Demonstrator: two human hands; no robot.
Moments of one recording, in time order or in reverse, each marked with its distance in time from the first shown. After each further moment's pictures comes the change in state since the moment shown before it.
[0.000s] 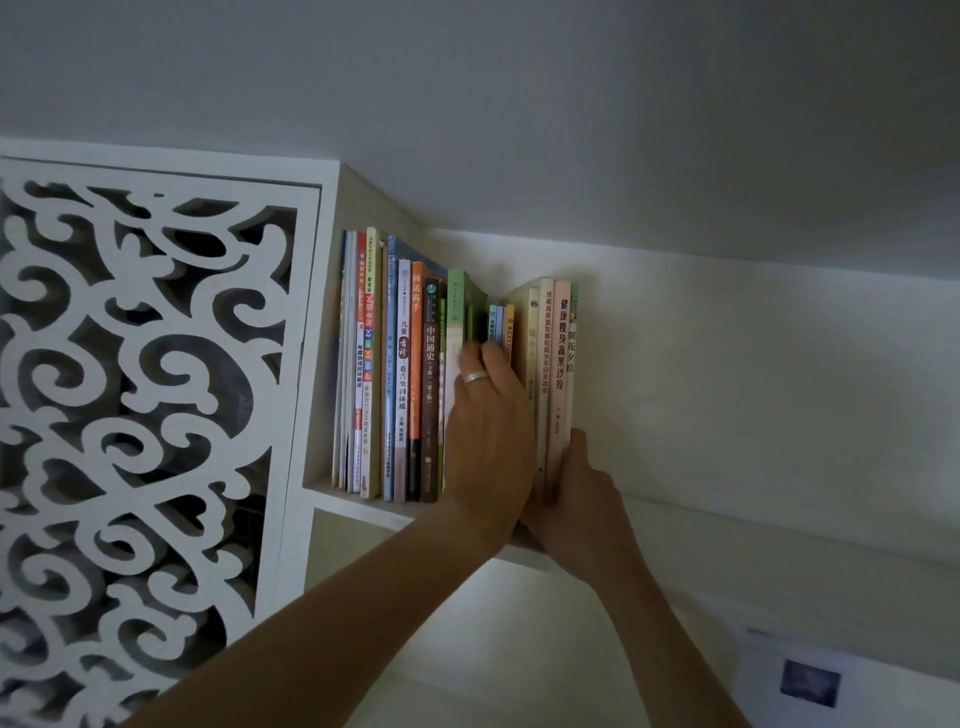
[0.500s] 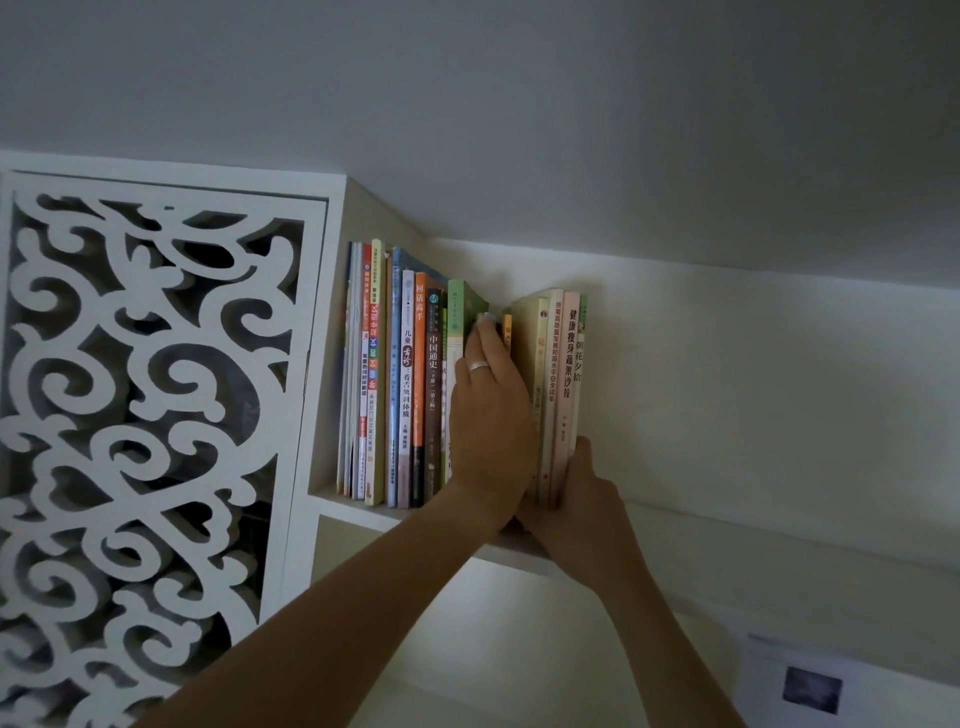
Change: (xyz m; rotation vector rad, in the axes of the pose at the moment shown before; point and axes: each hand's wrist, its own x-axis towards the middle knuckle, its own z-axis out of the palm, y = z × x) left_hand 0.022 0.004 -0.001 -0.206 0.008 -0.013; right_hand 0.002 0.007 0.003 0.045 0.039 0.008
